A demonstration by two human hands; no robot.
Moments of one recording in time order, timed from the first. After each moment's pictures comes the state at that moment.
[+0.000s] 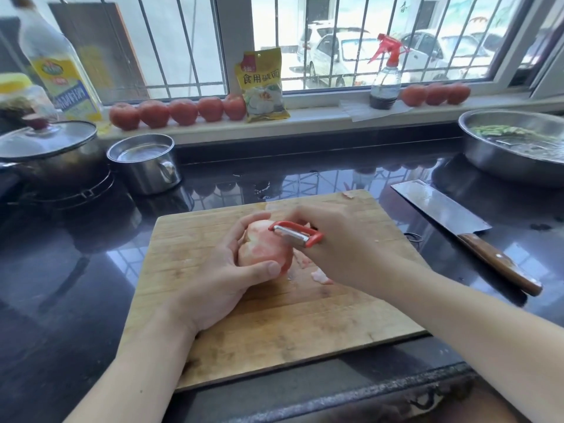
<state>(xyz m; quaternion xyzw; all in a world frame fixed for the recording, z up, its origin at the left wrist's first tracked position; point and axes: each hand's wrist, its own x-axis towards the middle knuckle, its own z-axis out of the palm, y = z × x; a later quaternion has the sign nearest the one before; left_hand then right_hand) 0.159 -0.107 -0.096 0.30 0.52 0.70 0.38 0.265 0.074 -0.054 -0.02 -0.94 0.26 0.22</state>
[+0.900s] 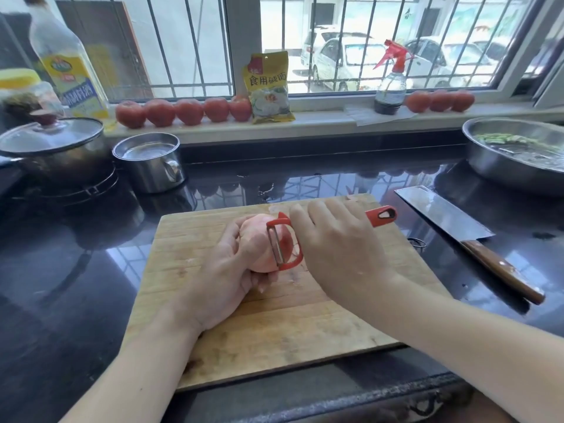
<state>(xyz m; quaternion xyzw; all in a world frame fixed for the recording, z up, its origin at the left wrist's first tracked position) 0.161 -0.100 -0.101 0.29 0.52 0.73 0.34 0.269 0.051 -0.058 -0.05 -0.93 -0.16 0.34</state>
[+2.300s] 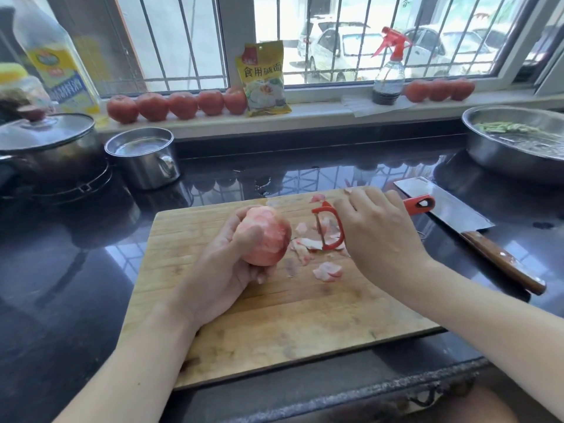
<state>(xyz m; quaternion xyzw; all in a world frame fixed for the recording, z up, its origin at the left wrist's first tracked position) 0.157 -0.100 -0.094 0.28 0.52 0.72 0.37 0.283 0.111 -0.071 -0.15 -0.95 -0.22 0.17</state>
